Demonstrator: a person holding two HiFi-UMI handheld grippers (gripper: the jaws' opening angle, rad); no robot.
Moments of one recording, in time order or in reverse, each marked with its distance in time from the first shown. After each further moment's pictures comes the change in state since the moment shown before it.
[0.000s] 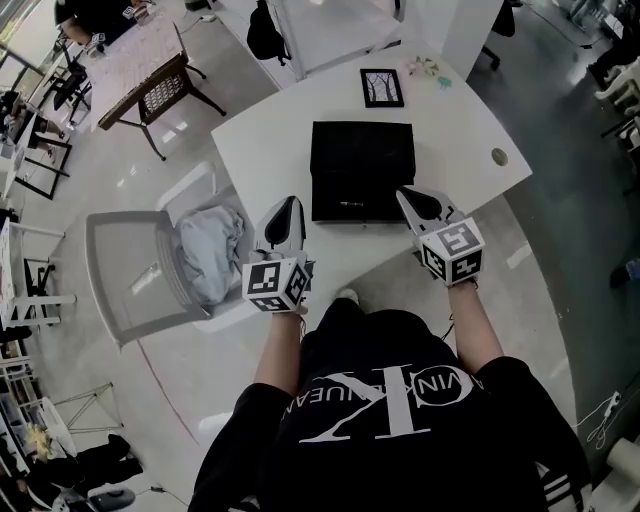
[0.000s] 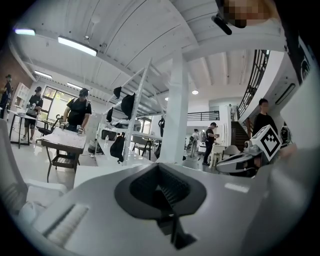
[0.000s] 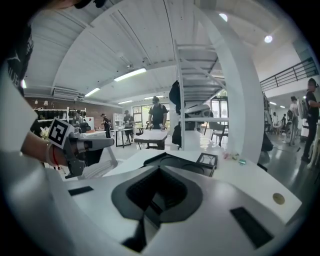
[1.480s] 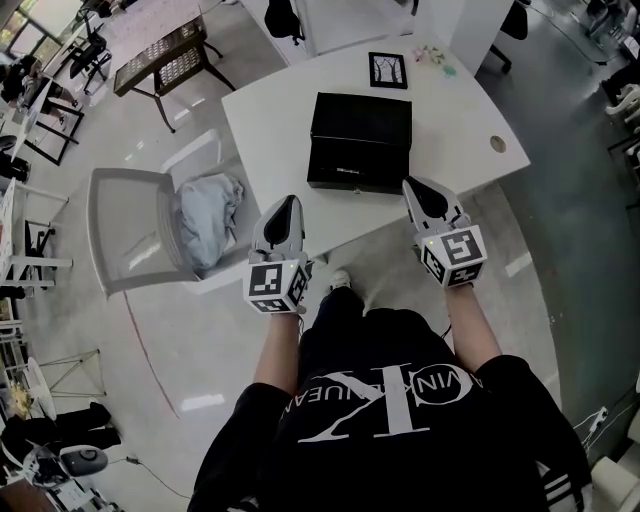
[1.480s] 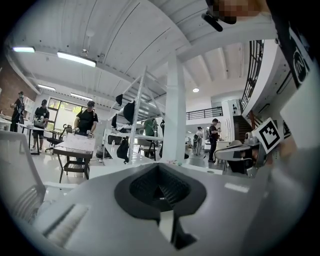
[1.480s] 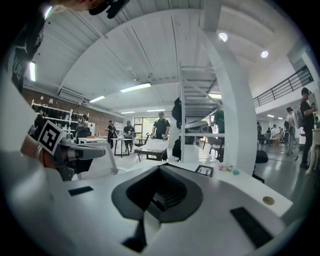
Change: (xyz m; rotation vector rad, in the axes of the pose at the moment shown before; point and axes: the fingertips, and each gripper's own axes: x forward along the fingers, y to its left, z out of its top) left arm -0.081 -0.047 -0.010 0.068 -0.018 0.082; right arm -0.070 0.028 0.004 -0.055 -0.169 -0.029
